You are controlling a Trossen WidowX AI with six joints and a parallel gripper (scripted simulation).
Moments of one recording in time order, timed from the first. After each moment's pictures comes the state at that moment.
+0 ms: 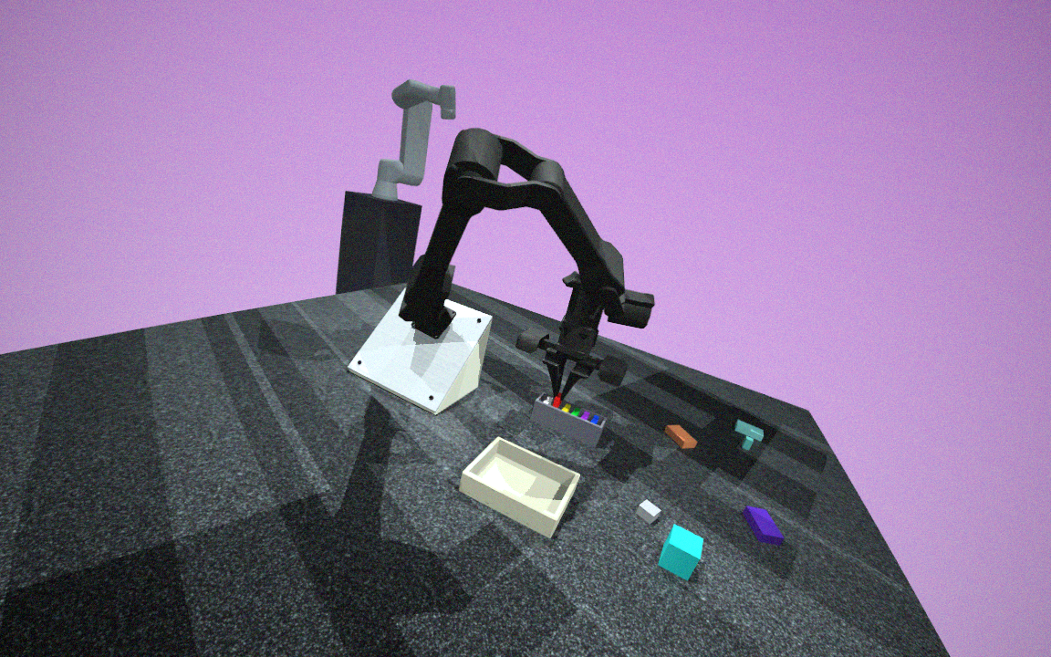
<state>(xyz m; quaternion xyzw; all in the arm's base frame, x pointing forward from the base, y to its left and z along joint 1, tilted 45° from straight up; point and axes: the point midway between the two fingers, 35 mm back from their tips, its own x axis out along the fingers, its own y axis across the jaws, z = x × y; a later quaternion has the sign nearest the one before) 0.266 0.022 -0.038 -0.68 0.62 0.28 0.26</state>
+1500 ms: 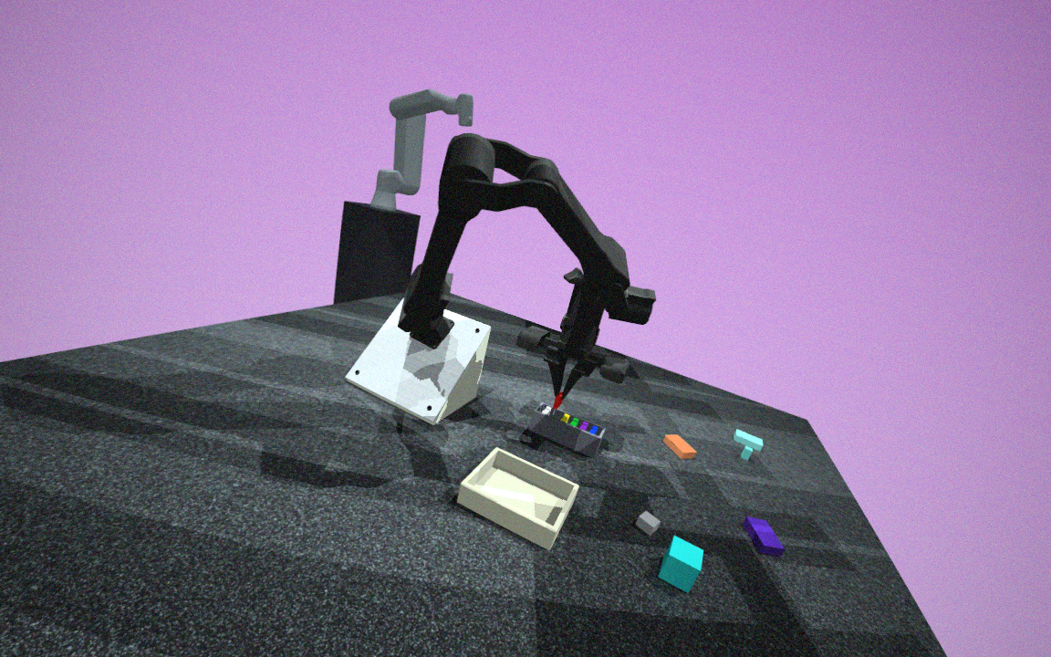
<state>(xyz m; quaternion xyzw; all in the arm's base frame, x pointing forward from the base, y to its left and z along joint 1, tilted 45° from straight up) 0.263 0.037 -0.021 -0.68 0.62 0.28 0.26</state>
